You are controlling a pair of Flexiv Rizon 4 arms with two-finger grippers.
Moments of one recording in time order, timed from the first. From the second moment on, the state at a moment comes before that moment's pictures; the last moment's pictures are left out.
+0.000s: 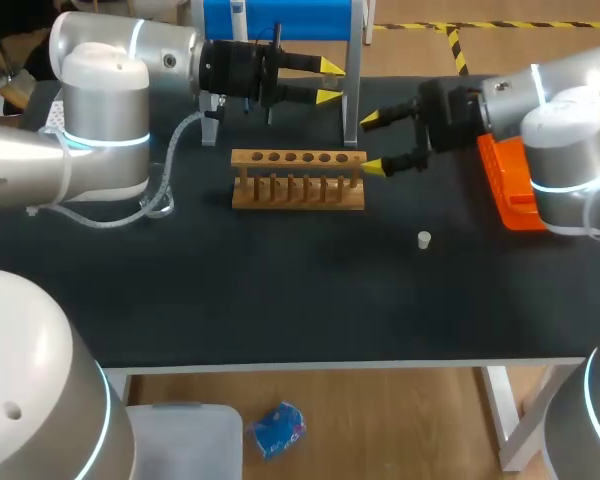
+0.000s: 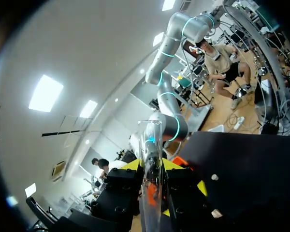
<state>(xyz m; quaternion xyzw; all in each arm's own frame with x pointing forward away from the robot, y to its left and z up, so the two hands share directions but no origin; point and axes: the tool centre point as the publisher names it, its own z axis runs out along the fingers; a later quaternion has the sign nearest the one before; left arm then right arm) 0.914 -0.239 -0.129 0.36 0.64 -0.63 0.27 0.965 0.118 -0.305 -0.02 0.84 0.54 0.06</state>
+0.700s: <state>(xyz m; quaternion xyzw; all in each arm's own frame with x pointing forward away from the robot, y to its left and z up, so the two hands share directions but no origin) 0.922 -0.238 -0.127 0.33 0.64 -0.64 0.26 0.964 0.119 -0.313 -0.02 0.84 0.53 0.06</state>
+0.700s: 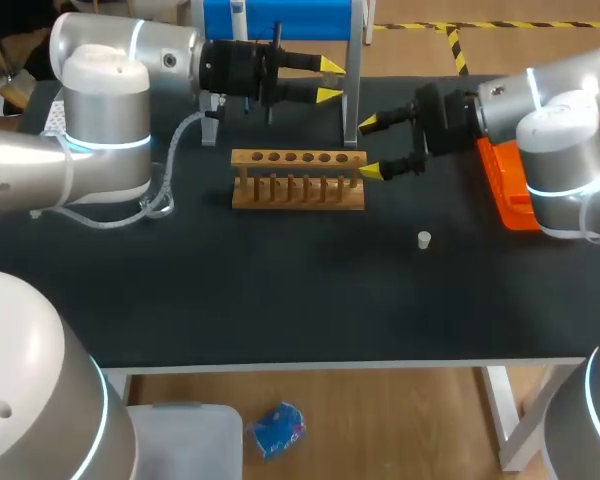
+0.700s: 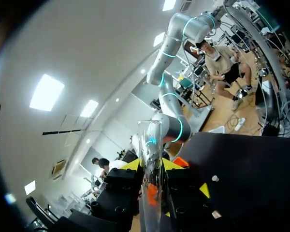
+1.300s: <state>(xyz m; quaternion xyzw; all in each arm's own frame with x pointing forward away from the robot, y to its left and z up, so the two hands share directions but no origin) 0.966 -0.238 -0.111 0.13 0.70 -0.70 0.08 0.964 0.119 -0.313 -0.02 0.84 0.53 0.06</state>
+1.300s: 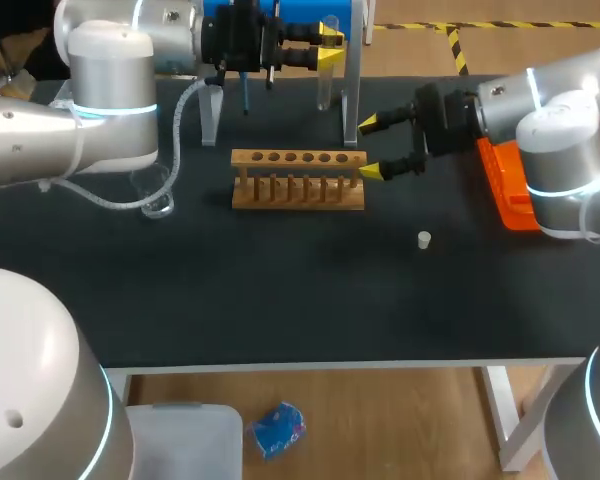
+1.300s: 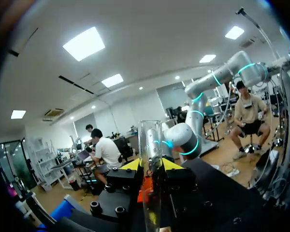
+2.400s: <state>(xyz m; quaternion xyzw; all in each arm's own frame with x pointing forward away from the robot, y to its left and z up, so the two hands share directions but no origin) 0.975 -0.228 -0.146 -0.06 0.71 -0.69 0.10 0.964 0.119 -0.313 -0.02 0.84 0.53 0.06</state>
